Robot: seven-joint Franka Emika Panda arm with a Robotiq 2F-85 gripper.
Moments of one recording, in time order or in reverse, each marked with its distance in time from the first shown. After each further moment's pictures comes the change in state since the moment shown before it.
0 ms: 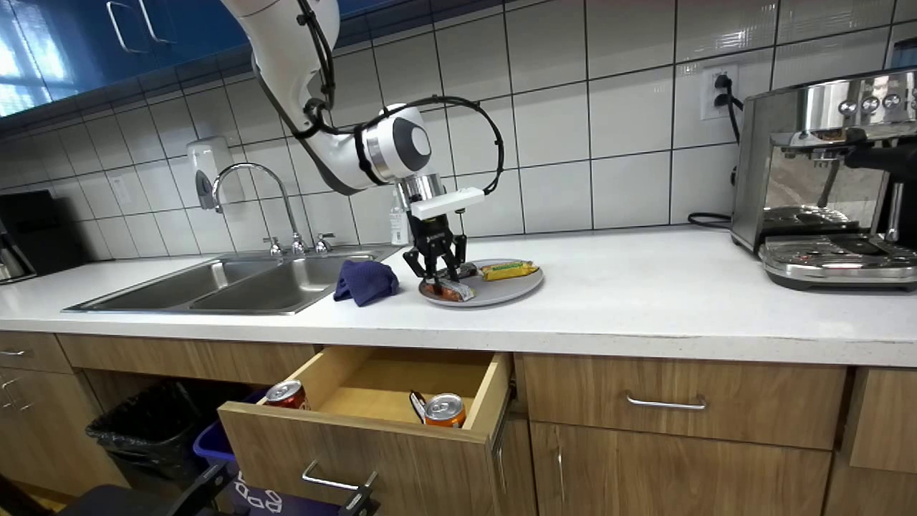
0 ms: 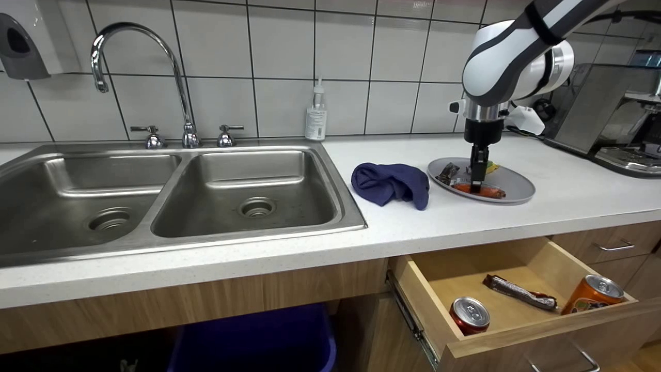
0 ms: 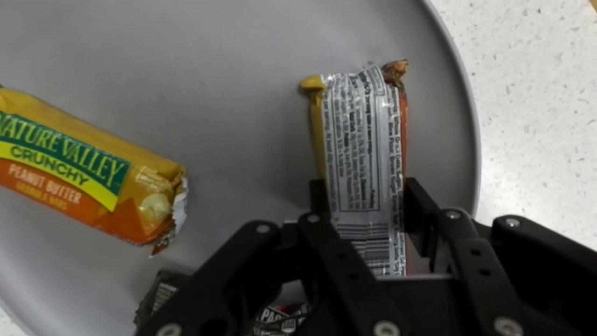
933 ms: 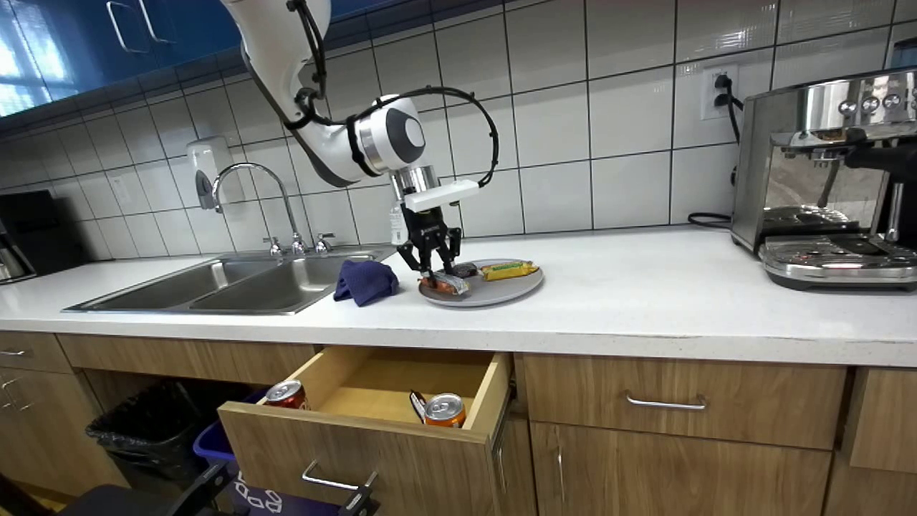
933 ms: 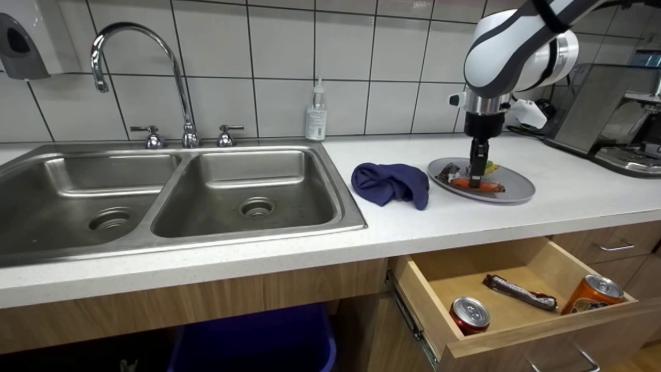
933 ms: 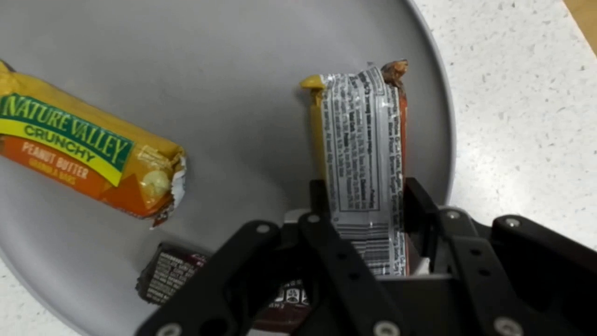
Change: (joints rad) arm -0.001 -0.043 0.014 -0.029 0.000 0.001 0.000
